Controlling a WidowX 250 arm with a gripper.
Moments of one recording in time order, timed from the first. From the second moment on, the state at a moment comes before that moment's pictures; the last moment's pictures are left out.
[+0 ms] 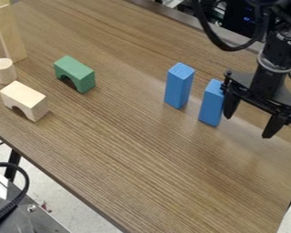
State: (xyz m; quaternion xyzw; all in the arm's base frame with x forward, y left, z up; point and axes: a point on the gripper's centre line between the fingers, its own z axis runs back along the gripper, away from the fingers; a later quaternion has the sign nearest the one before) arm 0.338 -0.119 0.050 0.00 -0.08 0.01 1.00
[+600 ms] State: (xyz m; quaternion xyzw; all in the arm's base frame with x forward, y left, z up) arm 0.343 -0.112 0.046 0.00 -0.08 0.02 1.00
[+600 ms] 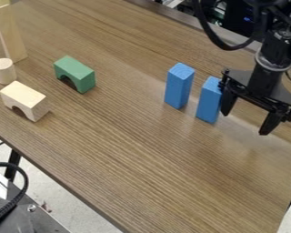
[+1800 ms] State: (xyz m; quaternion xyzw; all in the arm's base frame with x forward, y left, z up) arm 0.328 -0.112 0.047 0.00 -0.07 0.03 1.00
